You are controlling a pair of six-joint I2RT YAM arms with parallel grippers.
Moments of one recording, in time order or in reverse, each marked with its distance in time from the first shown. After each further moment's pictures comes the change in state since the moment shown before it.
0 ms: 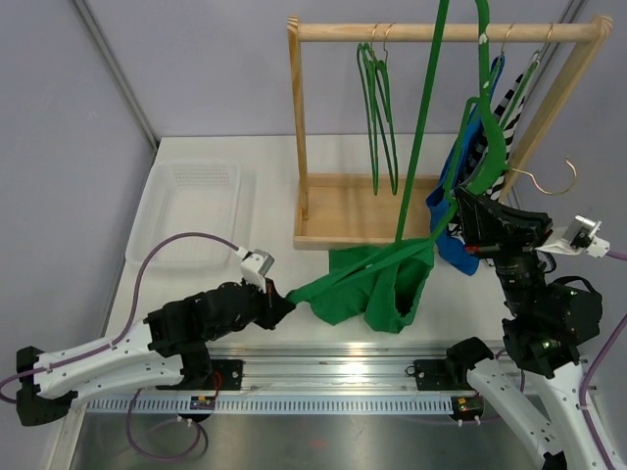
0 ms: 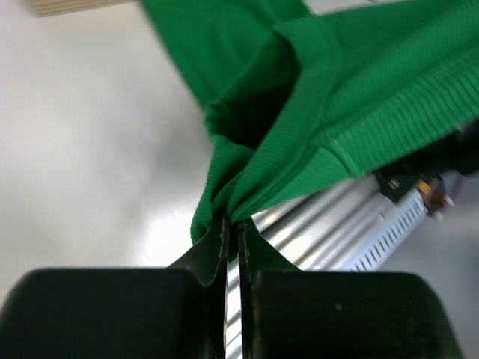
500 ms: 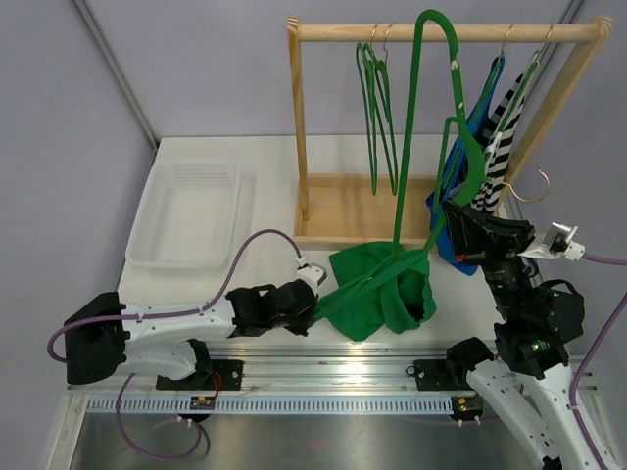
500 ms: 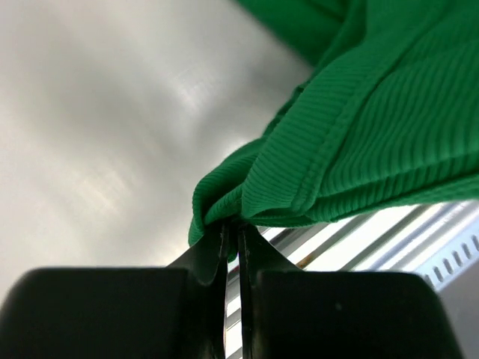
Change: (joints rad) left arm -0.012 0.612 0.065 0.181 0.150 0.103; right arm 0.000 -0.055 -0.117 0.047 -0.037 0.011
